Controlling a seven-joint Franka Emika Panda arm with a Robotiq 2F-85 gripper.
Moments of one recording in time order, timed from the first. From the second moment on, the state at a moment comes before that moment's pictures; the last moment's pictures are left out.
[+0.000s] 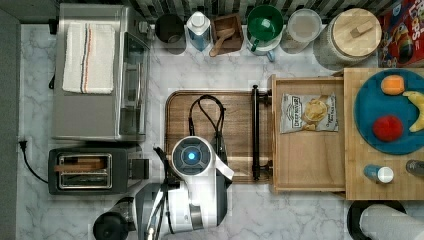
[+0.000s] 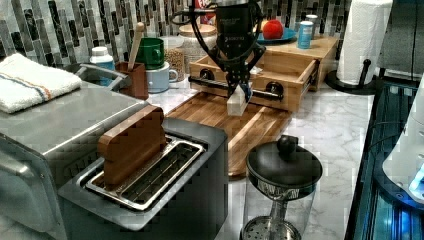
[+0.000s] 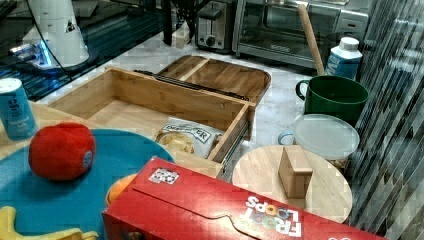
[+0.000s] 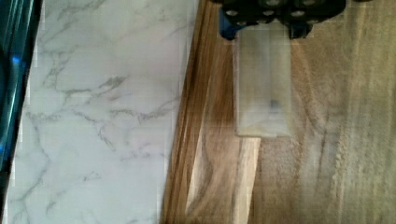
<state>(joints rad) -0.05 -0.16 0.25 -2.51 0.08 0.63 0.75</state>
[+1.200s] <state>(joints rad) -0.05 0.05 0.26 -2.52 0.19 0.85 0.78</state>
